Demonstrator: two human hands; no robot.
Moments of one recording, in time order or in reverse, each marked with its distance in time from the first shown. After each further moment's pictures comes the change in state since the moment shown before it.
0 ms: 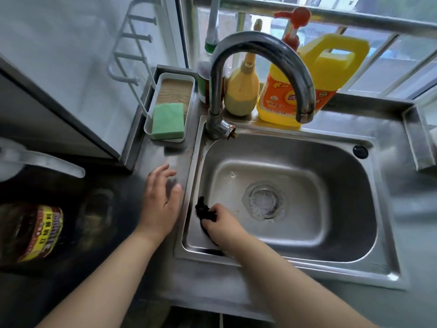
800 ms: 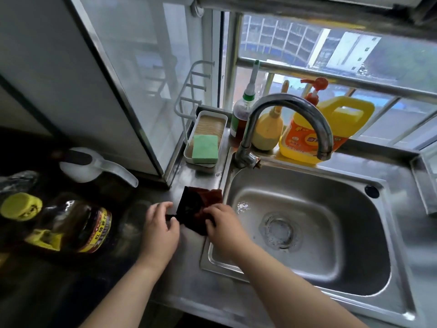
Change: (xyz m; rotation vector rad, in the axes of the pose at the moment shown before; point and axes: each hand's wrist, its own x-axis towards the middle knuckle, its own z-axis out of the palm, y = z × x) left_hand -0.035 -0.023 -0.054 0.085 0.154 -0.194; right_hand 0.006 -0.046 0.029 -0.521 0.319 -0.596
